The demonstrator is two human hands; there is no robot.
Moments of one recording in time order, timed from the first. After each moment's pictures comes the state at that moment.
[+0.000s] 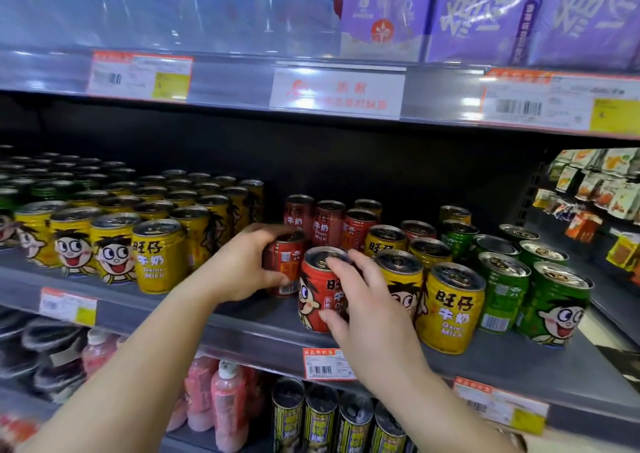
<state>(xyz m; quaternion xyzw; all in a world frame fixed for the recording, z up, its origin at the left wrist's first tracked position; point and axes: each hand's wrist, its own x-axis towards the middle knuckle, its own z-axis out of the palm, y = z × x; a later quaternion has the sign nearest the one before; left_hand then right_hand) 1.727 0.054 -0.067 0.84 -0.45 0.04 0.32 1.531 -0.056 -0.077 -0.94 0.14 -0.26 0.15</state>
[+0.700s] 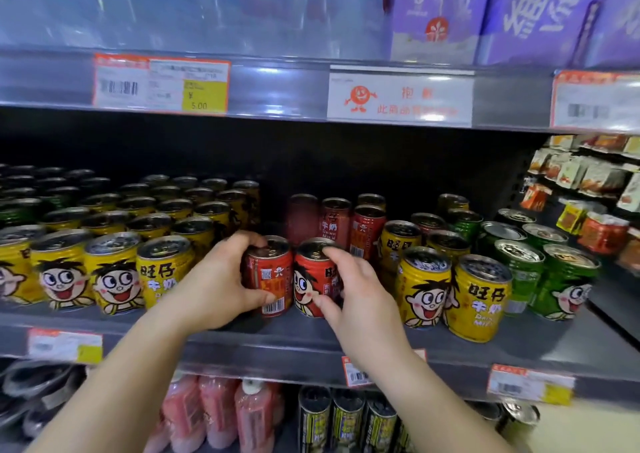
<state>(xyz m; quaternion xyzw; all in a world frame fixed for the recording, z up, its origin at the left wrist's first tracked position) 1.756 0.106 -0.063 0.82 -0.44 -0.01 0.36 1.594 -0.031 -0.088 -0.90 0.18 -0.32 0.23</state>
